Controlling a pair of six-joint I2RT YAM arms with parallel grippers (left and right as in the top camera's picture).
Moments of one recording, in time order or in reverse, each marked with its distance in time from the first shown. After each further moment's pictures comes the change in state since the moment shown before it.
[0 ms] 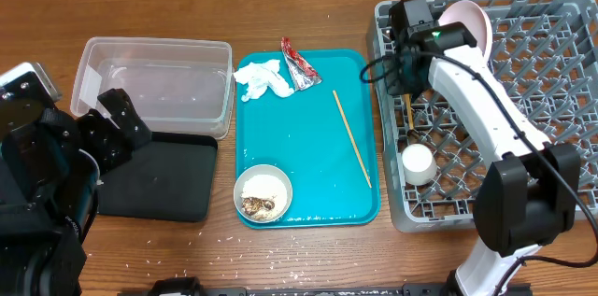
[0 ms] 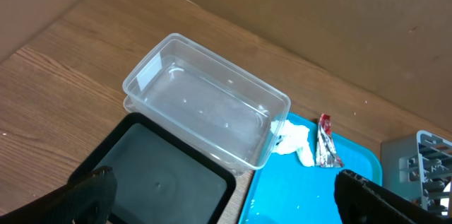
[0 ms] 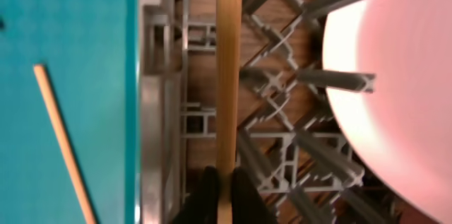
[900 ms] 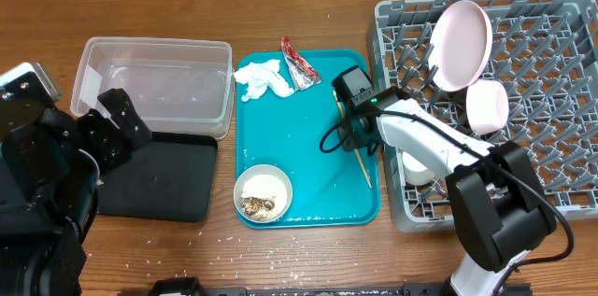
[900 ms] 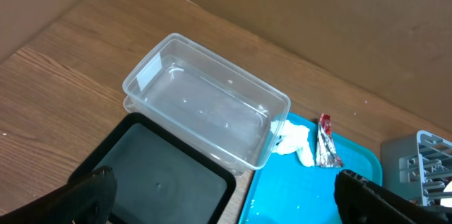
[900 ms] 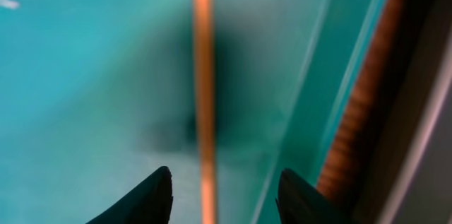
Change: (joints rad) left arm 0.000 0.000 0.000 0.000 0.000 0.000; right arm 0.251 -0.021 -0.398 0.324 -0.080 0.093
